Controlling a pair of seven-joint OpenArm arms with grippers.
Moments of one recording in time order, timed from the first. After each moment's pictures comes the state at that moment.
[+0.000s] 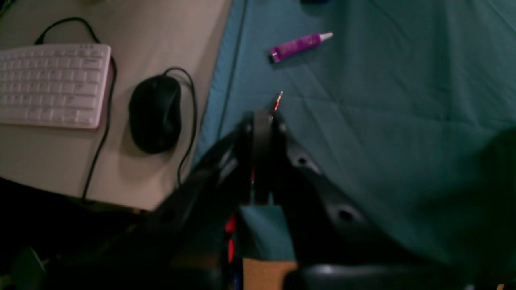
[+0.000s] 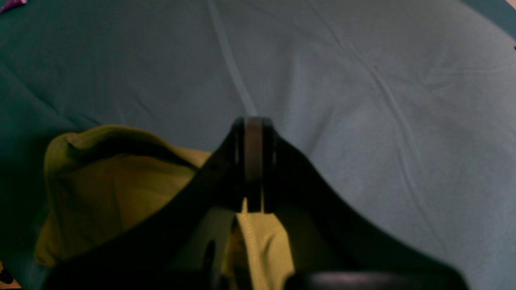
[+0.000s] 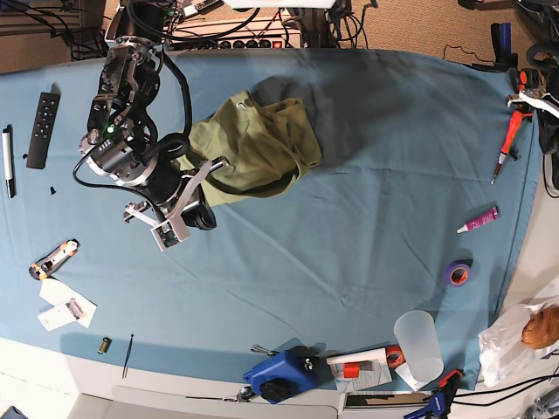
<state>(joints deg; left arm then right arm) 25.0 -7.8 -56.0 126.4 -38.9 -30.0 59.9 0.0 7.2 9.5 113.3 21.9 34.2 -61.9</state>
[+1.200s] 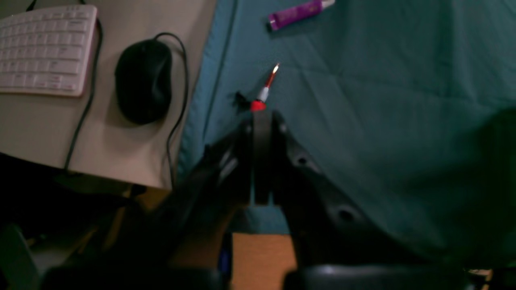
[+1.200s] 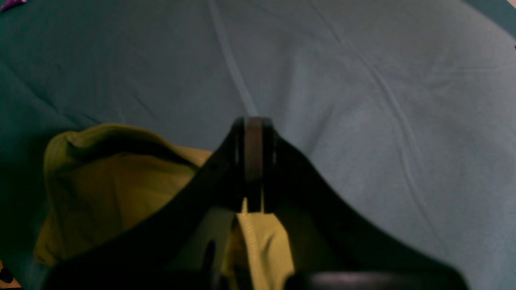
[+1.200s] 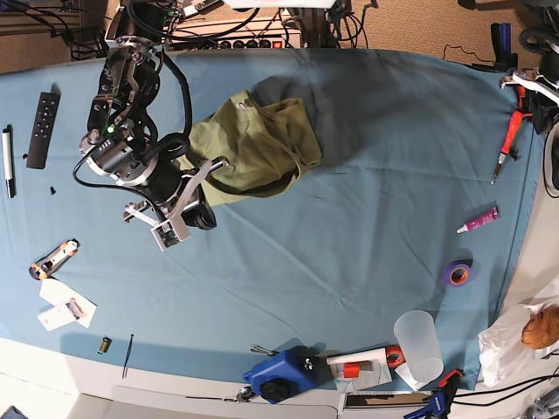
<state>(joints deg) 29.9 -5.6 -56.0 126.5 -40.4 -30.4 57.1 0.0 7.2 9.5 113.3 21.9 34.2 -62.2</state>
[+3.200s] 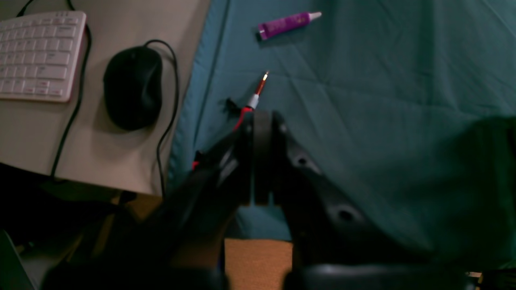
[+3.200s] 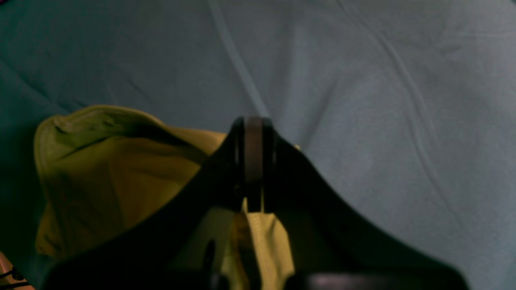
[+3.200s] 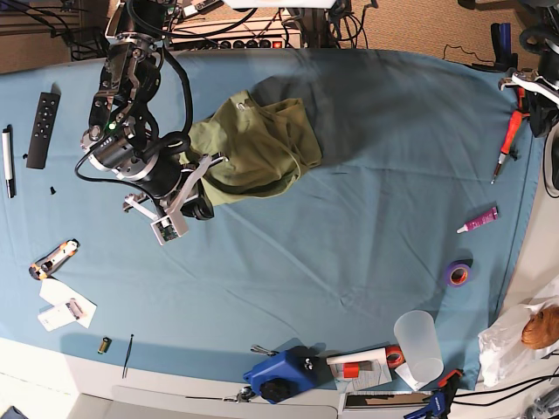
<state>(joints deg) 29.9 -5.6 -56.0 126.5 -42.0 -30.4 57.1 -1.3 7.2 9.5 113.3 21.9 31.6 -64.6</state>
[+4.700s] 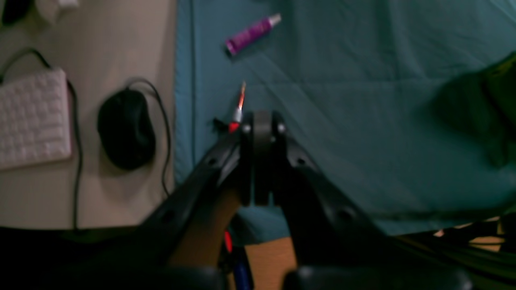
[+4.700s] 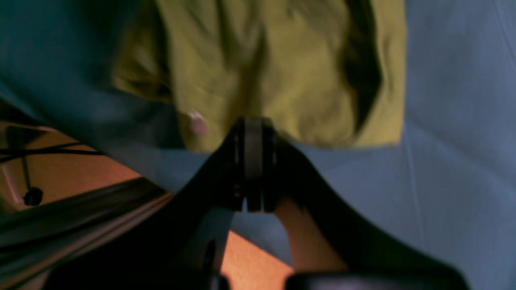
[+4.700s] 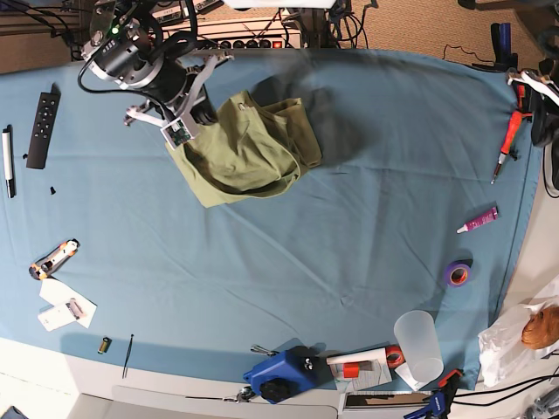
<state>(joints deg) 31.5 -16.8 -55.9 126.5 -52.9 -35.1 62.6 -27.2 7.2 9.9 133.2 21.5 31.3 -70.8</state>
